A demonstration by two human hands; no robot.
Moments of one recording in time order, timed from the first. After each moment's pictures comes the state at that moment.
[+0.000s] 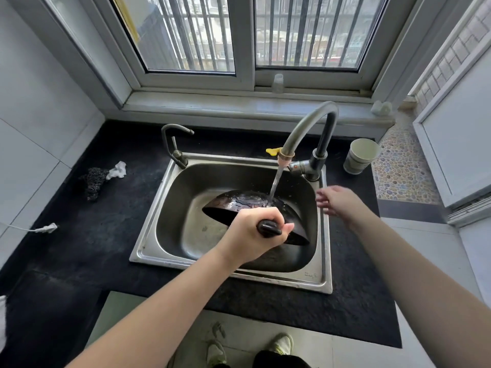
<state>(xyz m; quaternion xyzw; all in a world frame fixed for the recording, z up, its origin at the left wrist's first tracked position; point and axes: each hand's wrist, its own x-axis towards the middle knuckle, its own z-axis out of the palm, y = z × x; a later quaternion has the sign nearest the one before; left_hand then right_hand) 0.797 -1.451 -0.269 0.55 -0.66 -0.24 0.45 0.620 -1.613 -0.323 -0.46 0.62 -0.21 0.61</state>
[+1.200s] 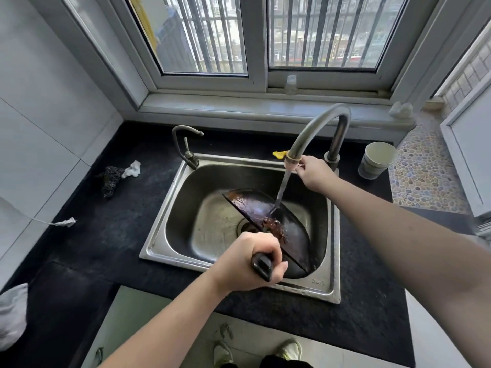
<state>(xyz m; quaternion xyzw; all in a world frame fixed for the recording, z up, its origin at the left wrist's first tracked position) 0.795 -1.420 -0.270 0.55 -0.69 -0.28 0.37 0.694 -1.674 -0.320 -0.81 0.48 -0.07 0.31</state>
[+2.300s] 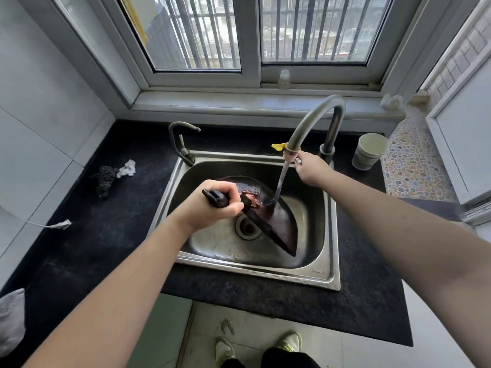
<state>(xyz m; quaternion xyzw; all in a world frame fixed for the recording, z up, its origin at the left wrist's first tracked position) 0.886 -1.454 -0.246 0.59 -0.60 -0.40 0.36 0.695 -1.658 -0.312 -0.81 0.50 -0.05 0.29</state>
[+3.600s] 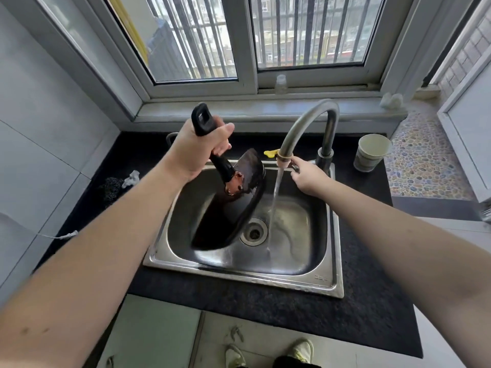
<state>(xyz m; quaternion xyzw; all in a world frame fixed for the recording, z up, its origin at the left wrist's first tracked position) 0.897 -1.539 -0.184 0.56 -0.52 -0.39 0.52 0.690 -1.666 -0.336 -0.80 0.50 -0.06 0.34</state>
